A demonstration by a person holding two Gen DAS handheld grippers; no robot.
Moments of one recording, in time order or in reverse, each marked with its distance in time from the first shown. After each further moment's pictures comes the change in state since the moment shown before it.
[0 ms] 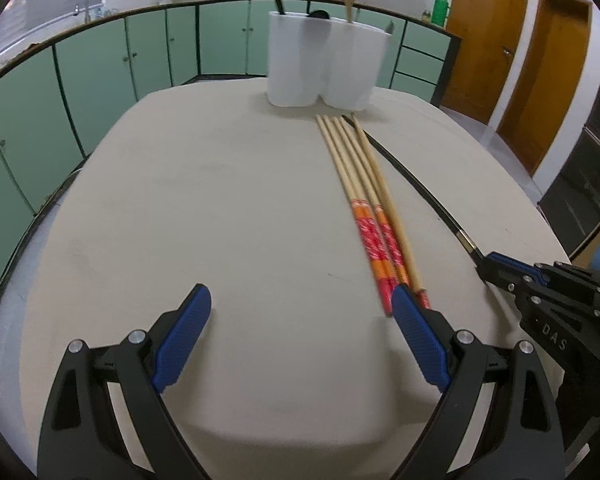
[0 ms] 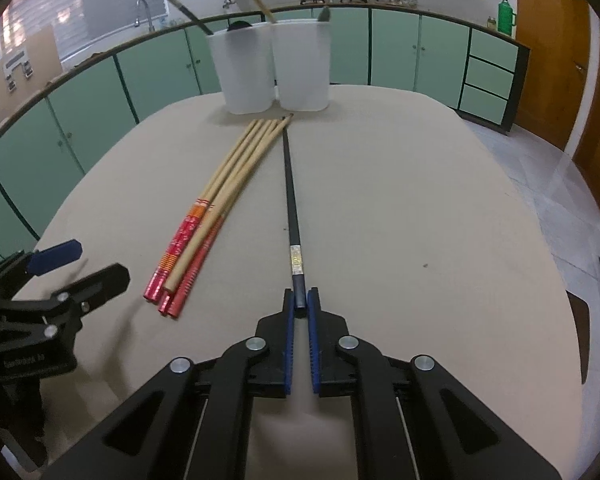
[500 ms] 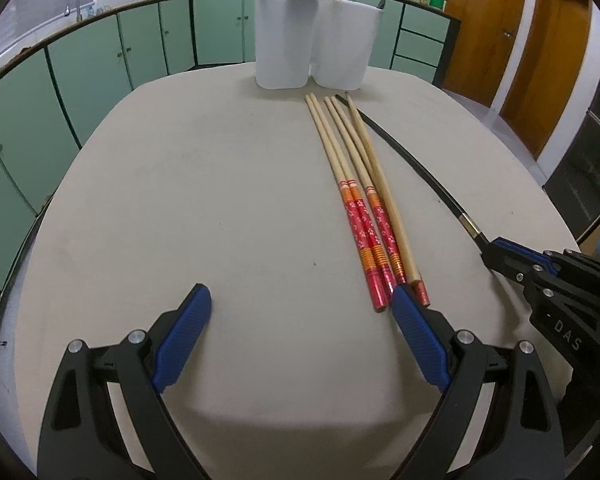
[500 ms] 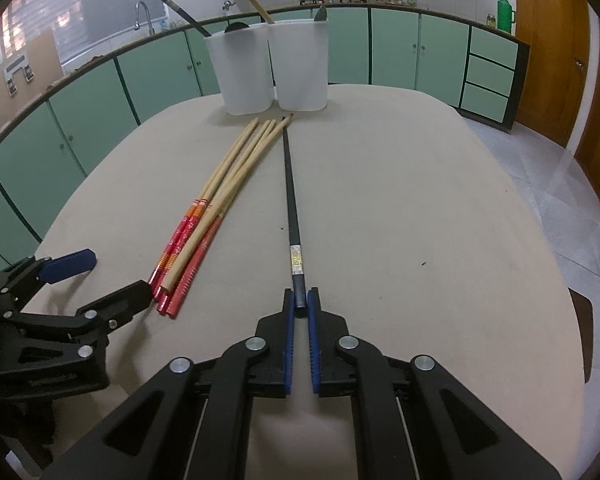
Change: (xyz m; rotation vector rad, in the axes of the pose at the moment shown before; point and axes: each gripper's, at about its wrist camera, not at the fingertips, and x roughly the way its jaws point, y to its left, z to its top) left arm 0.012 -0.007 0.000 0.014 0.050 0.039; right arm 0.000 -0.002 -0.001 0.008 -0.002 0.014
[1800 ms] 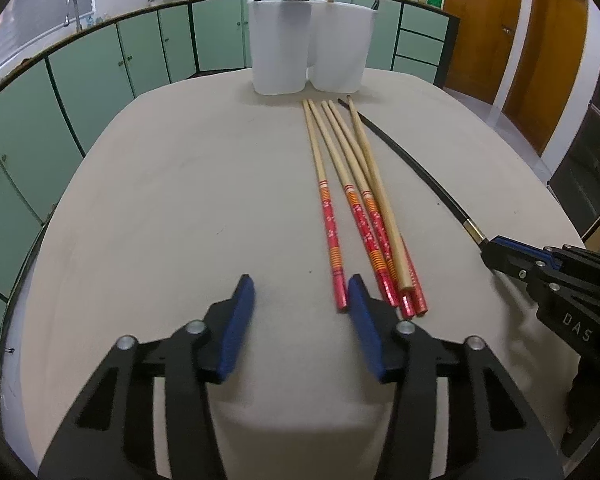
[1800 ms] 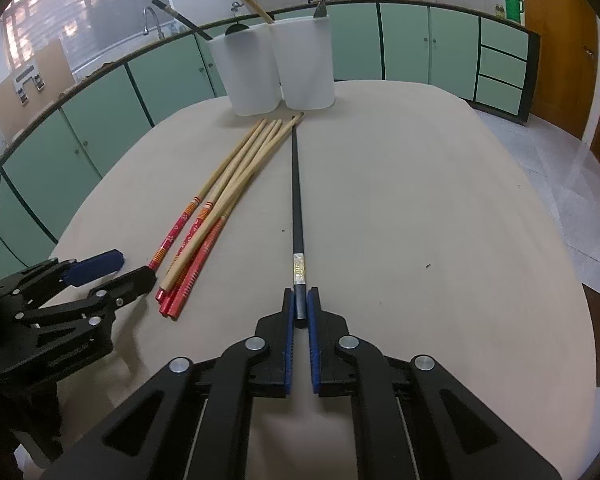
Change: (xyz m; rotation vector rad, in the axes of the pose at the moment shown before) left arm 0.004 -0.008 0.005 0.040 -0.014 0.016; right arm 0.002 -0.012 0.002 0.015 0.008 0.082
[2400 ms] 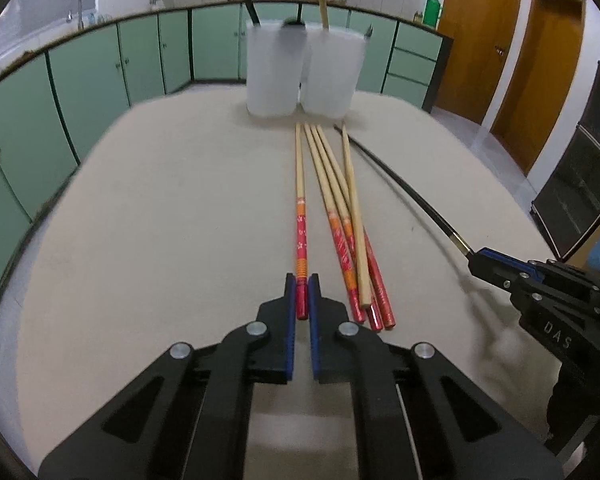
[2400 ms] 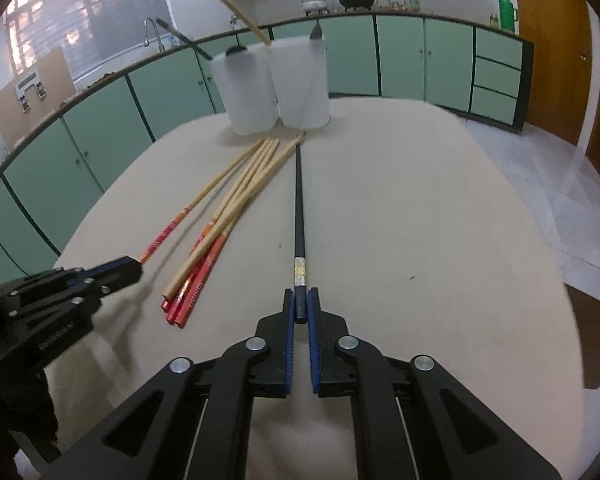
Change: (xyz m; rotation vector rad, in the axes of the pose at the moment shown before) left arm -0.026 0.004 0.005 -0.041 -0.066 -0.061; right arm -0.019 -0.001 0.003 0.002 -0.058 -0.010
